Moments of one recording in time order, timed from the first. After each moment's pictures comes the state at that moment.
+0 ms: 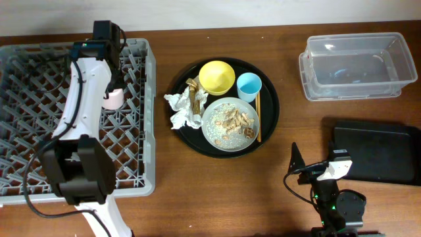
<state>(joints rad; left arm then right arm) 0.00 2.04 1.90 -1.17 -0.45 -0.23 -0.02 0.01 0.01 -0.07 -0.10 0.11</state>
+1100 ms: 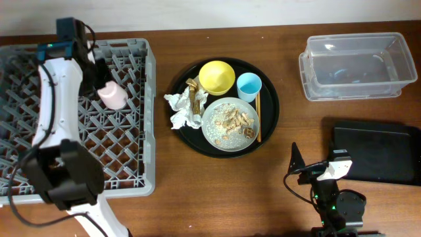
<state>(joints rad) 0.14 2.02 1.98 -1.19 0.02 -0.24 -0.02 0.01 0.01 -0.07 -0.10 0.11</state>
